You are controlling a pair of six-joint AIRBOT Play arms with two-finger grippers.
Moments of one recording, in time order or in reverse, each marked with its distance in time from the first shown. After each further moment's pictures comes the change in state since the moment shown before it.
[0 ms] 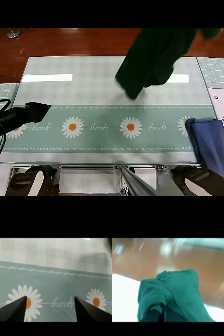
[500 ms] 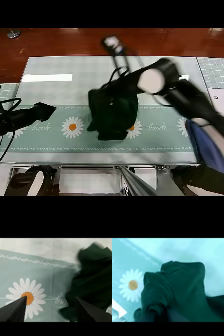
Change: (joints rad) left arm 0.000 -0.103 -0.074 -0.010 0.040 0.002; right arm 0.391 -0.358 -0.416 0.215 -0.186 0.124
